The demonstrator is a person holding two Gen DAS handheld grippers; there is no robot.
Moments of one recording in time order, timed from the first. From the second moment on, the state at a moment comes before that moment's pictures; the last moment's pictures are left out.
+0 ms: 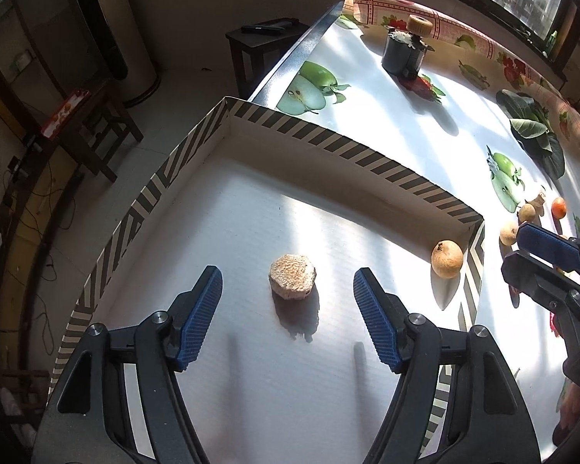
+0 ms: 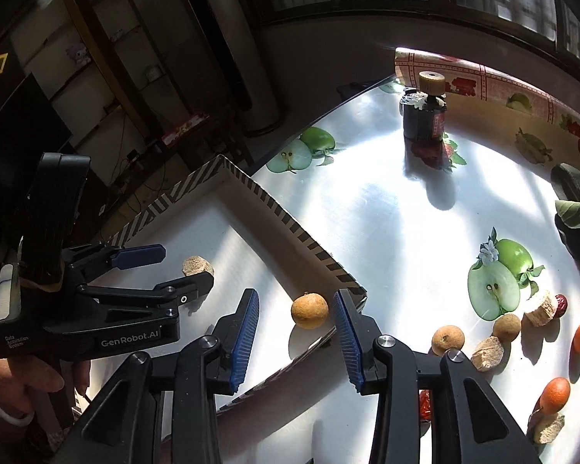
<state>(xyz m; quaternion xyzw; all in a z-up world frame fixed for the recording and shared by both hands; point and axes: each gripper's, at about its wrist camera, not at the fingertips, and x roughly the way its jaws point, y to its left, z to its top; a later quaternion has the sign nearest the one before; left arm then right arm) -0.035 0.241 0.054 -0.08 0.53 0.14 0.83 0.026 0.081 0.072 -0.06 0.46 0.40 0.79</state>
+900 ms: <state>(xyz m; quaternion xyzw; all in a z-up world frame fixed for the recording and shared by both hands) -0.031 0.063 0.096 -0.03 0.51 0.01 0.86 -0.038 -0.130 0.086 -0.01 0.46 0.23 0.86</state>
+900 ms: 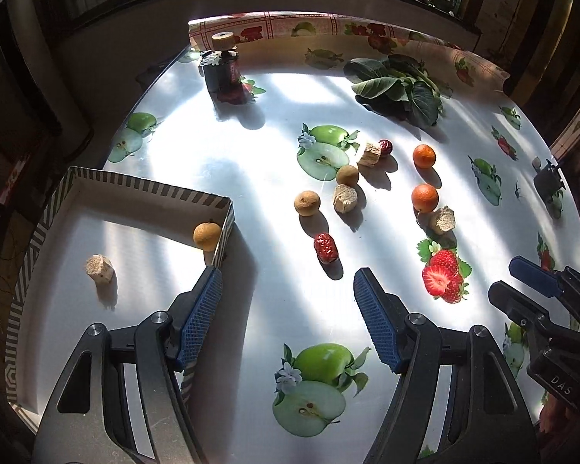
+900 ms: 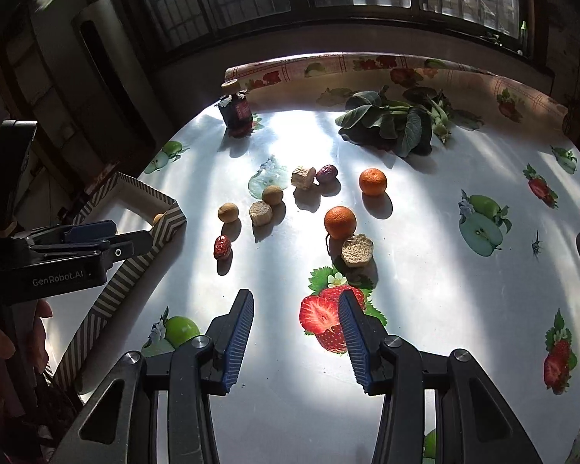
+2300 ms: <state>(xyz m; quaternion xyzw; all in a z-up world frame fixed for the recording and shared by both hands) -0.012 0.021 0.062 0.00 0.53 0.00 0.85 -0.079 -0.255 0.051 0.03 0.52 0.10 0.85</state>
